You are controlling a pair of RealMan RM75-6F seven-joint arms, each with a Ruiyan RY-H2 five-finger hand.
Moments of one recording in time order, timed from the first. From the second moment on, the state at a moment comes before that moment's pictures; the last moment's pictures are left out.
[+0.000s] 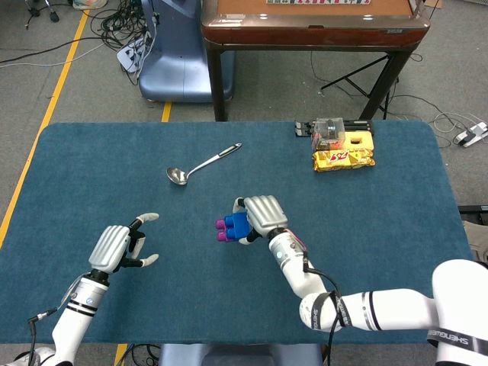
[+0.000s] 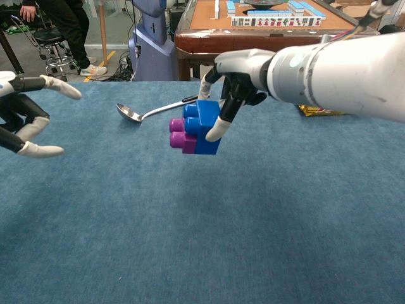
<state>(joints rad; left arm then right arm) -0.42 -1.37 -0.13 -1.67 1.42 1.22 -0.10 1.04 -1.53 0.37 -1.85 -0.36 1.07 -0.70</state>
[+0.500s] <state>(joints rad) -0.49 -1.34 -0.24 -1.85 1.27 1.12 -0.19 0.92 -1.32 0.40 -1.89 -0.65 0.81 -0.37</state>
